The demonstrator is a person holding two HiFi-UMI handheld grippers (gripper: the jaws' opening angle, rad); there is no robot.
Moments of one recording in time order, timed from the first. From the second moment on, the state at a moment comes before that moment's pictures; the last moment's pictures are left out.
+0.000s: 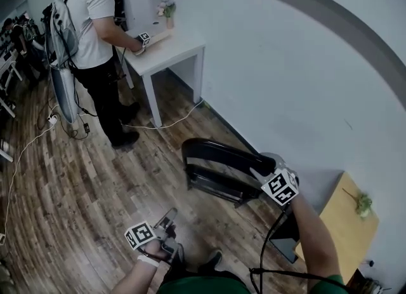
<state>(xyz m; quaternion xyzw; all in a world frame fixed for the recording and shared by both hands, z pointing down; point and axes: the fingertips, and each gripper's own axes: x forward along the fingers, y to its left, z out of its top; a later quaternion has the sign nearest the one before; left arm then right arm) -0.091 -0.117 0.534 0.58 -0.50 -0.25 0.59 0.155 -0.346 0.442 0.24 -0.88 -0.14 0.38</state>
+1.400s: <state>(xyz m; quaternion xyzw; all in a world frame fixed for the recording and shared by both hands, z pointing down) -0.133 -0.069 0.490 0.55 -0.56 -0.27 0.55 0.157 -0.361 0.447 0.23 -0.89 -0.12 0.38</state>
